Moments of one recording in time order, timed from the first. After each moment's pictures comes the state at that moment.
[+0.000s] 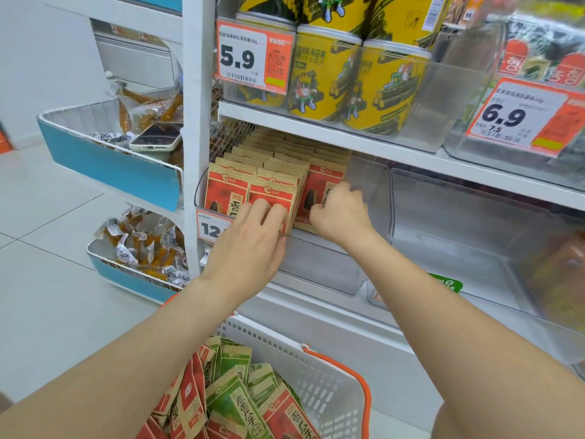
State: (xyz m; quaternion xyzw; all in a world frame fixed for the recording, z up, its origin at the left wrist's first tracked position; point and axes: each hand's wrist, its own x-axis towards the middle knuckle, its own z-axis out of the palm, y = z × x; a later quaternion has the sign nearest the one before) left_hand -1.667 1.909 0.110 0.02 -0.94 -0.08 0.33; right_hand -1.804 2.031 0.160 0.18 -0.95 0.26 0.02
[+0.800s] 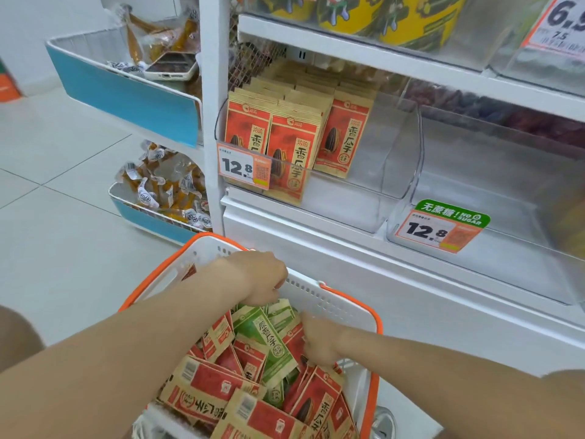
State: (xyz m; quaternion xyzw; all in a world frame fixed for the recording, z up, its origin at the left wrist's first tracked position) left_hand -1.613 1.923 0.036 -0.01 -0.96 -0.04 -0.26; right_hand -1.663 2.108 -0.056 0.38 -0.84 -0.06 -0.38
